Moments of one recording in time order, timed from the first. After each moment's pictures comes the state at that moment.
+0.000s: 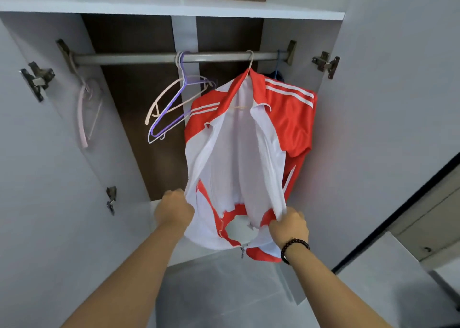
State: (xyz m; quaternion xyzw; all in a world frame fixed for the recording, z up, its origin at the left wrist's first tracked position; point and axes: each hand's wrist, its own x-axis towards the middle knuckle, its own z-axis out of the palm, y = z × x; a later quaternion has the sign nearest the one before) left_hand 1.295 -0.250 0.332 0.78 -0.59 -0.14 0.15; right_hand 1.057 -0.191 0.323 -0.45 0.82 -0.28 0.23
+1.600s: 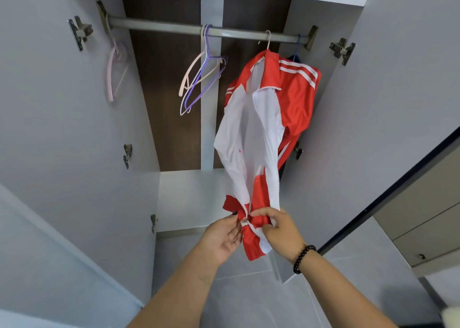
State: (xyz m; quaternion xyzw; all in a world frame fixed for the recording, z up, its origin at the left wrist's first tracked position) left_hand 1.192 -0.103 0.284 0.45 -0.04 -0.78 0.43; right_hand 1.047 -0.091 0.329 -0.59 0.62 -0.29 0.43
